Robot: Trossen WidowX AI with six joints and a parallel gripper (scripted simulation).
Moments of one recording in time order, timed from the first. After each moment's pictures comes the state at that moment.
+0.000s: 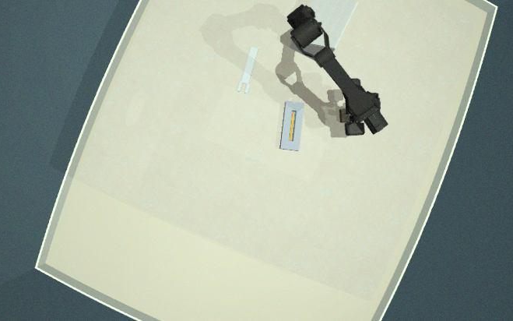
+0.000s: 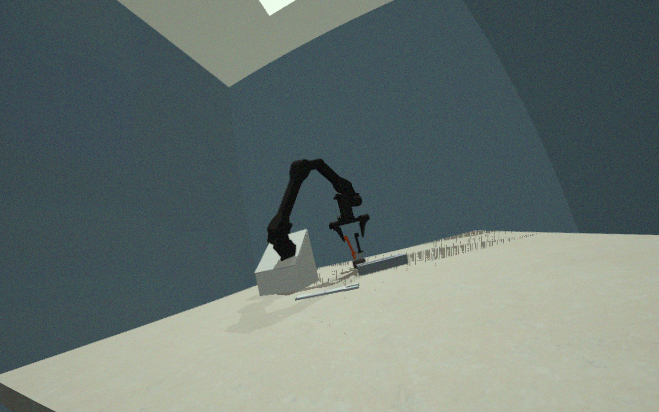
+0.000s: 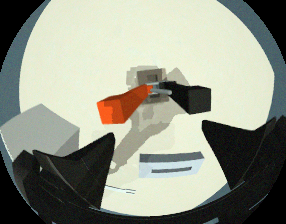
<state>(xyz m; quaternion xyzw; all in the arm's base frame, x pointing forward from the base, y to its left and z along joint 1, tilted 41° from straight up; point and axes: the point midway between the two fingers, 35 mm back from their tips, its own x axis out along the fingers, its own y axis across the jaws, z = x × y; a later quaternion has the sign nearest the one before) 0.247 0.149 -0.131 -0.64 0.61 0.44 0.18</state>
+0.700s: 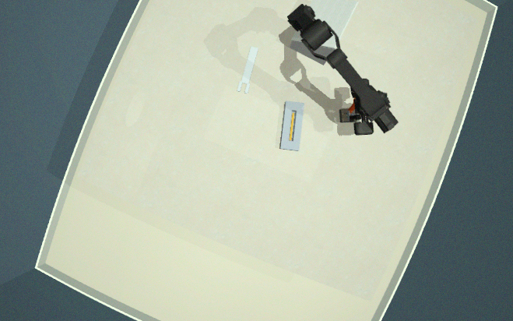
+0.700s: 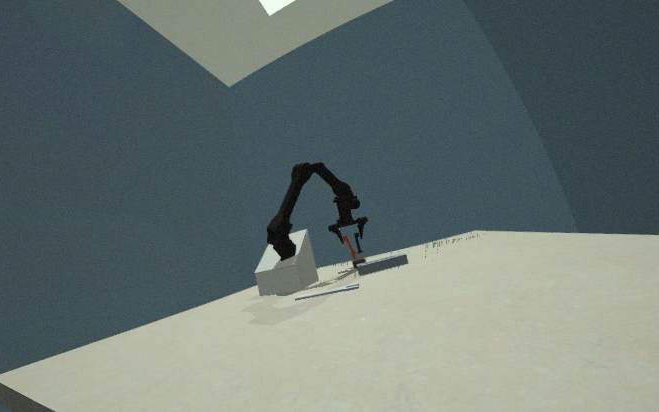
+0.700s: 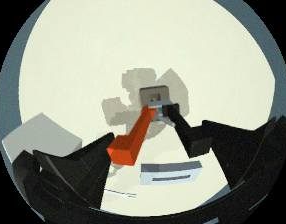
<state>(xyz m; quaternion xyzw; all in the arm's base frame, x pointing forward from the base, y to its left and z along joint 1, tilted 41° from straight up) 0.234 0.171 -0.154 -0.64 0.61 0.44 0.18</state>
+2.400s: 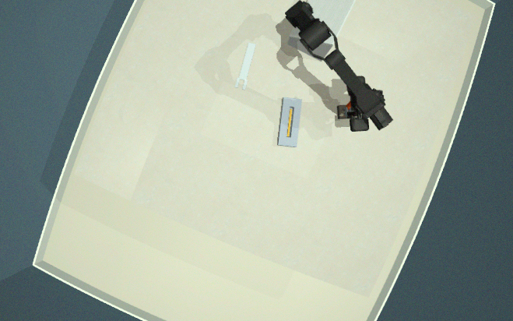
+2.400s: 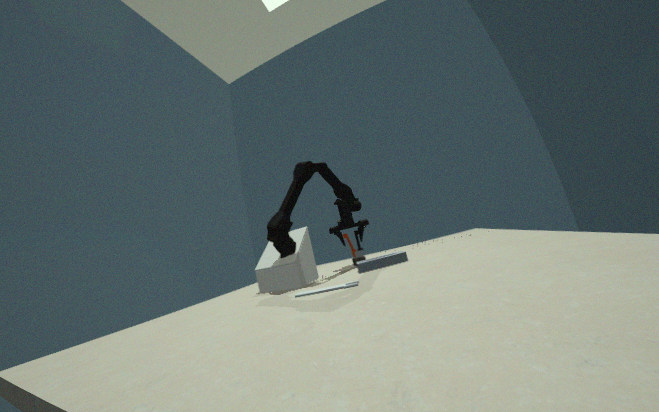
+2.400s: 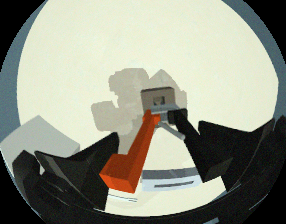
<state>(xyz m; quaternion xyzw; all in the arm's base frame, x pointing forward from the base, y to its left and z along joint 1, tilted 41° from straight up) 0.229 0.155 -0.172 -0.63 0.61 0.44 0.18</state>
